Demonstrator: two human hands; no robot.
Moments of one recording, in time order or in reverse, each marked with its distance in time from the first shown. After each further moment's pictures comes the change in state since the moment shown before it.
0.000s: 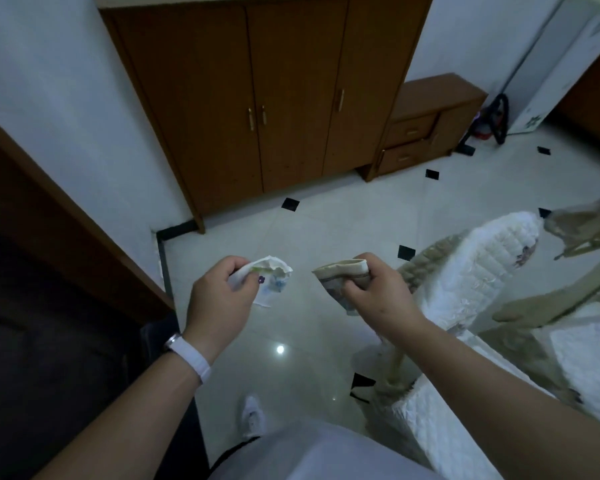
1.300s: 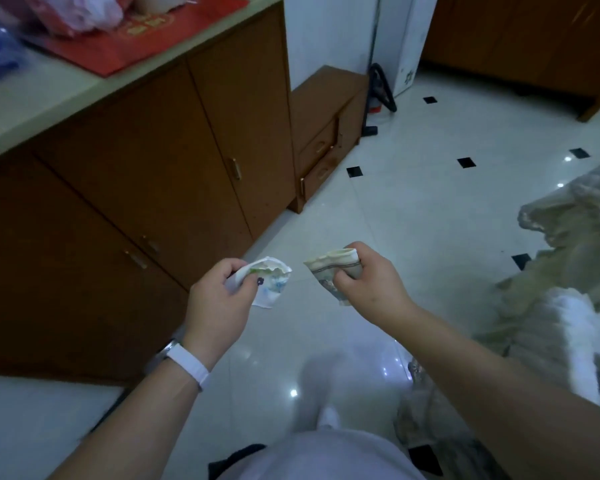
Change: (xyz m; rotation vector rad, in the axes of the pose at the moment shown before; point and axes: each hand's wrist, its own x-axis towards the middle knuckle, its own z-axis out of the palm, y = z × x) left_hand 0.488 0.115 0.181 0.026 -0.396 0.223; right_hand 0.422 0.024 -0.085 0.157 0.409 0.312
